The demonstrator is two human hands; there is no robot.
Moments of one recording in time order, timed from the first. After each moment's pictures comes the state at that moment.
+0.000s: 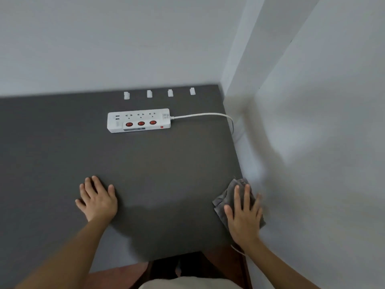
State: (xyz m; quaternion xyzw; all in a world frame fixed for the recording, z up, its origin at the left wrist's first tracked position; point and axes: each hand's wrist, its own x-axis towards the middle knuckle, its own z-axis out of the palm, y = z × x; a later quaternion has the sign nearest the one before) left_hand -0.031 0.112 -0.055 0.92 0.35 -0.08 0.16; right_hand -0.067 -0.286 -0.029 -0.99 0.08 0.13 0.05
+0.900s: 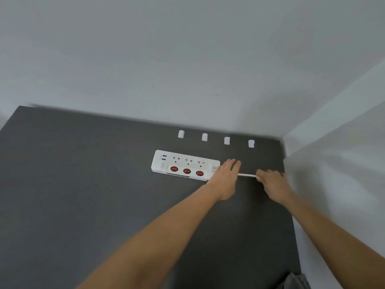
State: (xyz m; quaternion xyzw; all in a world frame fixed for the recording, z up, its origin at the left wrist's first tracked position) left_hand 0.229 0.001 0.013 0.93 -0.11 -0.19 0.28; right_hand 0.281 -0.202 0.000 -0.97 -0.14 0.21 -0.03
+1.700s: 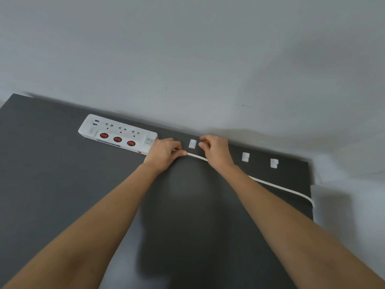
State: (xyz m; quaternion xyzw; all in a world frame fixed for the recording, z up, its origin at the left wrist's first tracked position) left_hand 0.288 0.214 -0.025 0.94 0.10 -0.05 0.31; right_hand 0.365 0.045 -0.011 -0.92 -0.17 0.14 0.33
